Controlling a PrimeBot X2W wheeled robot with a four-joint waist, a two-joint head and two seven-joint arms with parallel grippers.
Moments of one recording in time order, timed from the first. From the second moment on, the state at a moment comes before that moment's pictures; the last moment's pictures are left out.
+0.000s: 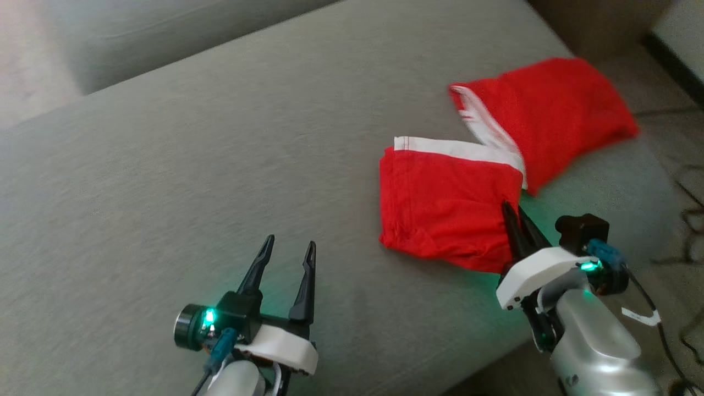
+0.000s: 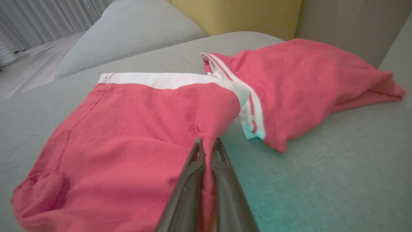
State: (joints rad) left arm -0.17 0.05 -0.46 0.39 -0.26 0.07 -0.26; right arm -0.42 -0.07 0.20 0.85 0.25 0.13 -0.25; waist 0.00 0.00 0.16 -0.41
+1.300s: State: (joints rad) left arm -0.23 0.05 -0.42 0.43 -0.21 0.08 -0.26; right arm -0.82 -0.28 0.00 0.90 0.04 0.13 -0.25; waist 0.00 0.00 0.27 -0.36
